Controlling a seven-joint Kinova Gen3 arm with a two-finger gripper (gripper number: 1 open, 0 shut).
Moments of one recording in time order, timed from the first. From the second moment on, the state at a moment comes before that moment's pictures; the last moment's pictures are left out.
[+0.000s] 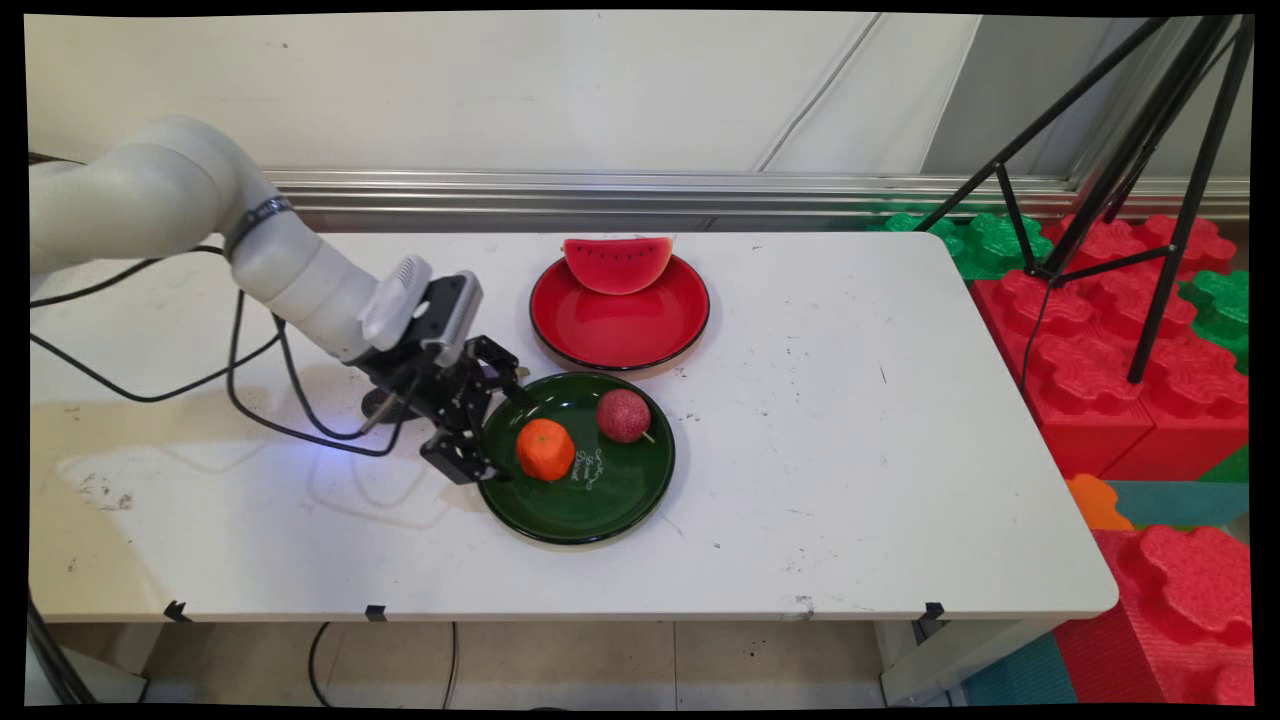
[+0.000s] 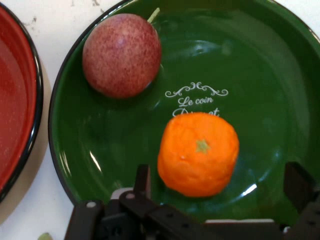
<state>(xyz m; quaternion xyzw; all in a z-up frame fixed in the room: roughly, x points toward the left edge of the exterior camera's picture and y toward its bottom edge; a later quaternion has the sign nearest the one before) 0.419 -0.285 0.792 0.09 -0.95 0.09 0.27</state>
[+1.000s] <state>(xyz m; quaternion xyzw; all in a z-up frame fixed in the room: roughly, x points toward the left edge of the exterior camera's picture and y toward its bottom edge) 0.402 -0.298 0.776 0.10 -0.95 0.09 0.27</state>
